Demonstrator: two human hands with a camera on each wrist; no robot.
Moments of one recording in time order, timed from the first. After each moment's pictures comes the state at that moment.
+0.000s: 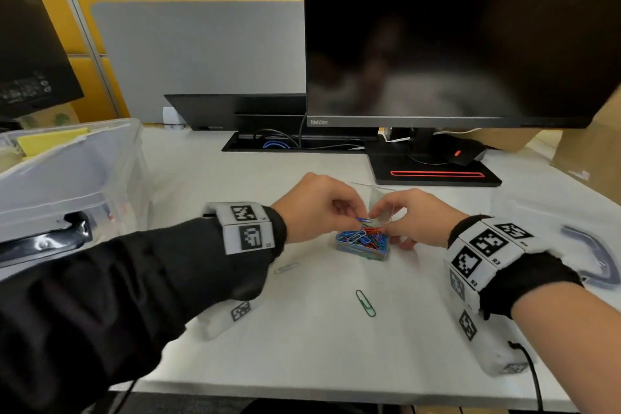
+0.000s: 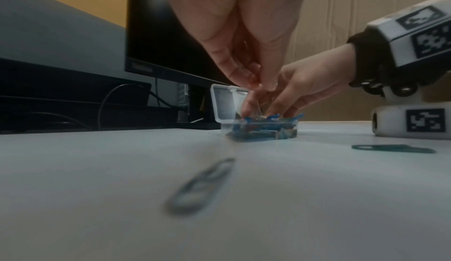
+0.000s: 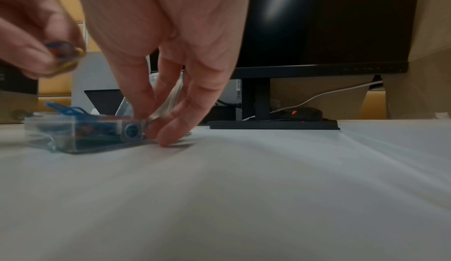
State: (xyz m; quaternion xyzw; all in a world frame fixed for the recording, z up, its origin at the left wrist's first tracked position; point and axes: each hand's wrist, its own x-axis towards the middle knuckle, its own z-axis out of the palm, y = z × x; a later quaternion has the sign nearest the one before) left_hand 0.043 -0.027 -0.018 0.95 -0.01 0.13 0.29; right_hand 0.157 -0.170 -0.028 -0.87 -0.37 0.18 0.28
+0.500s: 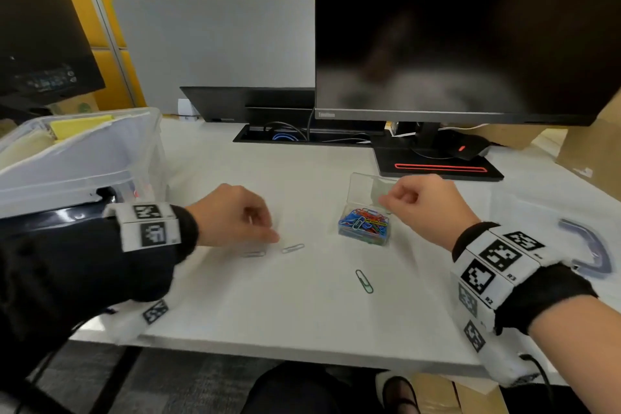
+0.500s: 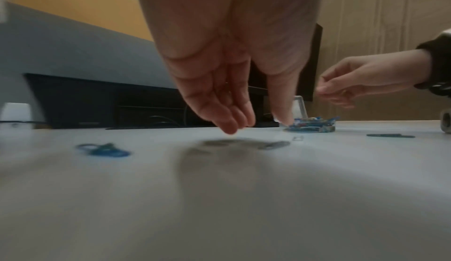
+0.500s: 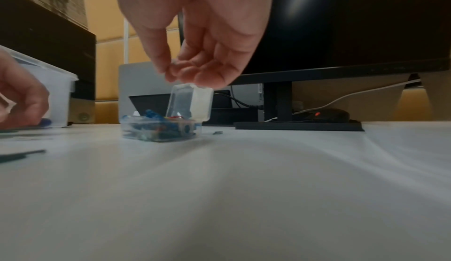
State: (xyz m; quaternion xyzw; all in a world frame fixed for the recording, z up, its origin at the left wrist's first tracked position) left_hand -0.042 0.028 -0.027 0.97 0.19 0.04 0.16; right_hand 0.131 -0.187 -0.022 -0.86 -0.37 0.00 0.34
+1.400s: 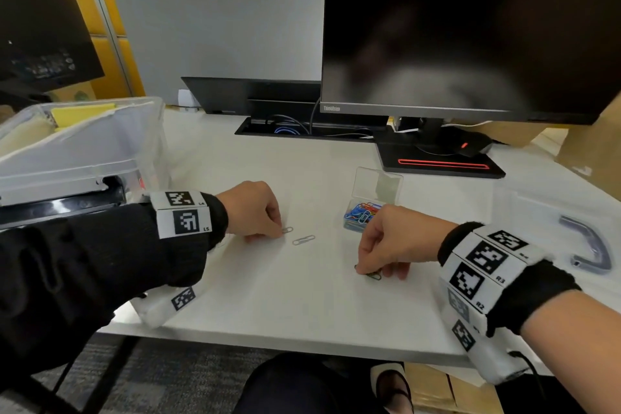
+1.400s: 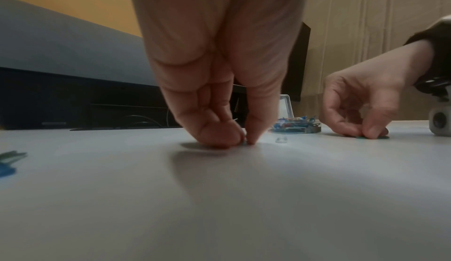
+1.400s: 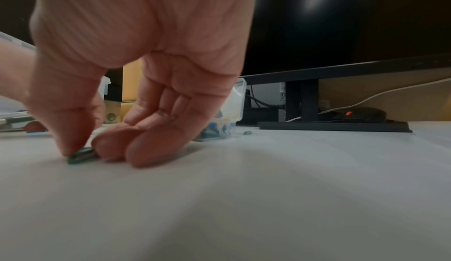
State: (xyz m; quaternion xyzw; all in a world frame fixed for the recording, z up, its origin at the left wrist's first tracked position) left_hand -0.024 0.021 -0.030 0.95 0.24 -0.05 0.22; right_hand 0.097 -0.172 -0.025 -0.83 -0.42 0.31 0.17
